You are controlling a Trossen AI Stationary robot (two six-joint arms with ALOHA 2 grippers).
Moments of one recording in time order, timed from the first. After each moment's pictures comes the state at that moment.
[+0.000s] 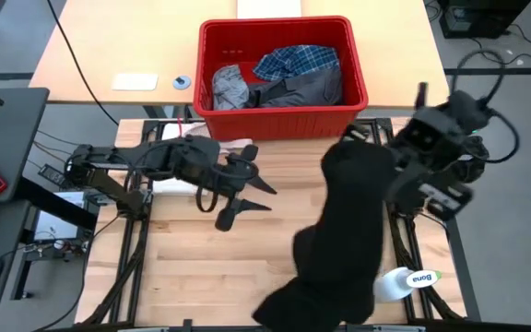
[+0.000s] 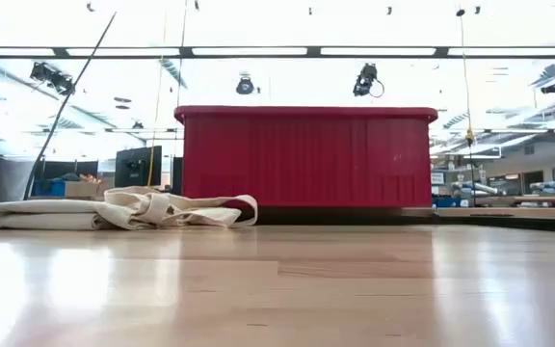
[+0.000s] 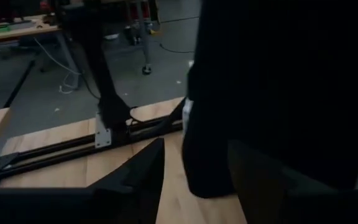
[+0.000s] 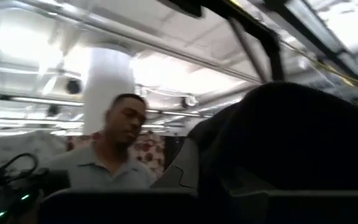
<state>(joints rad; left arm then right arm) -0.15 1.48 1.73 -0.51 0.12 0.11 0.28 1.51 2.06 0.09 -0.47 0.40</state>
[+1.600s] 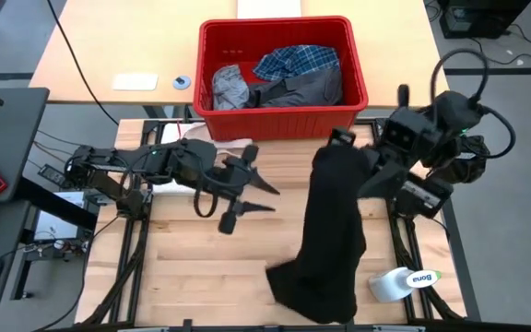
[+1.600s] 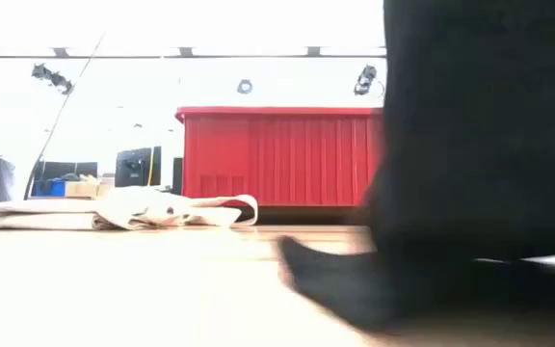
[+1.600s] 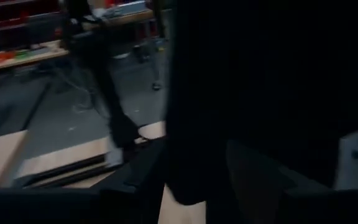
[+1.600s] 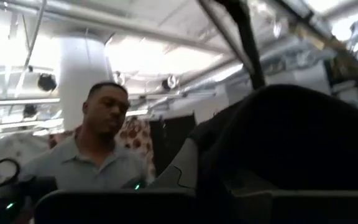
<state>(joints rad) -0.18 1.50 1.73 -0.44 0.07 0.15 0.26 1.50 2.06 -0.05 -0.43 0.45</state>
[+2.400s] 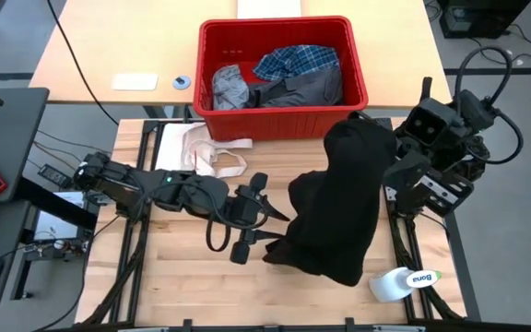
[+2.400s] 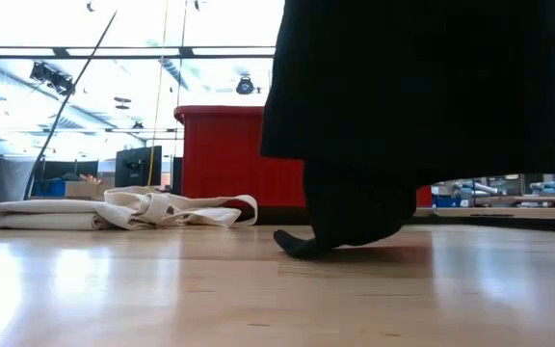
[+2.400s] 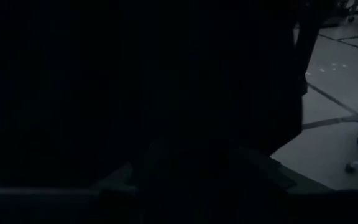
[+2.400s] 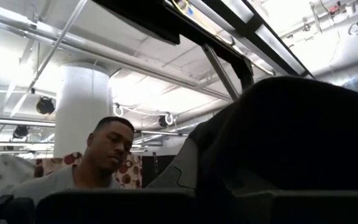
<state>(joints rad) -0.34 1.59 1.73 -0.35 -0.12 0.03 0.30 1.50 2.06 0.13 -0.33 0.38</state>
